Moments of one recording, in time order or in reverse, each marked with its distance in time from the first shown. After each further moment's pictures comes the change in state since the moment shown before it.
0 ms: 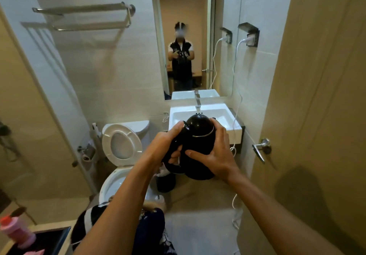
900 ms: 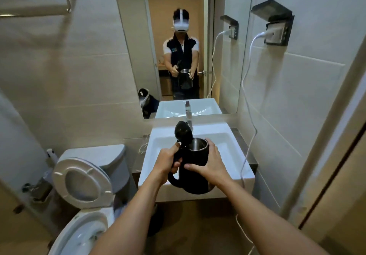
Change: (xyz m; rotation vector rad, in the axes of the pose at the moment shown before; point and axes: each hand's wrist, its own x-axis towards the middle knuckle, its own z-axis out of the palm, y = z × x) left_hand 0.506 -0.111 0.005 -0.174 0.178 -0.125; right_hand 0.368 0.325 0.032 -0.049 -0.173 0.328
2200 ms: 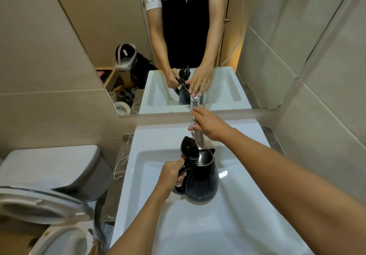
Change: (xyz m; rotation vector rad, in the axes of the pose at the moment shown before) left_hand 0.367 -0.128 -0.031 0.022 0.002 -0.299; right_hand 0.473 0.121 0.060 -0.679 -0.460 -0.166
